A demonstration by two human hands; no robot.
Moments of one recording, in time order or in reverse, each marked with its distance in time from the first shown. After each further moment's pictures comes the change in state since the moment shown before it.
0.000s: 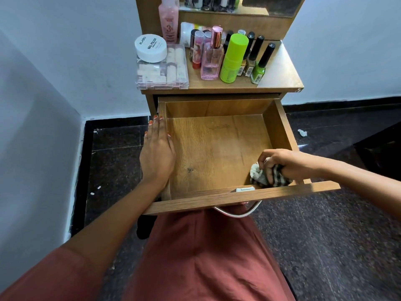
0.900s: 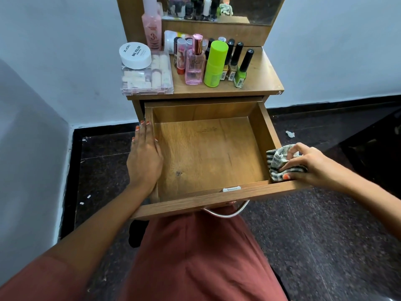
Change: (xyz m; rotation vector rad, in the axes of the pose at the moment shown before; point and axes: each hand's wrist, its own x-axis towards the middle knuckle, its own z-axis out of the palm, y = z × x) left_hand -0.005 0.002 -0.001 -0.004 -0.017 0.017; right_hand -0.071 0.036 0.020 -0.003 0.389 0.166
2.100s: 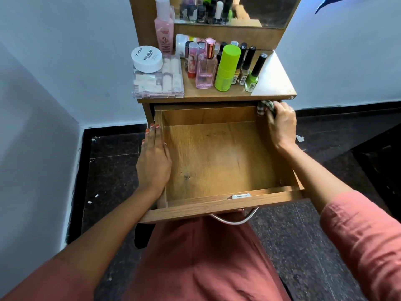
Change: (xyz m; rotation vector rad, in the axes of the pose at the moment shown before) left_hand 0.001 0.002 0.002 -0.058 0.010 -0.006; right_hand 0.154 -0.021 0.014 0.136 0.840 0.214
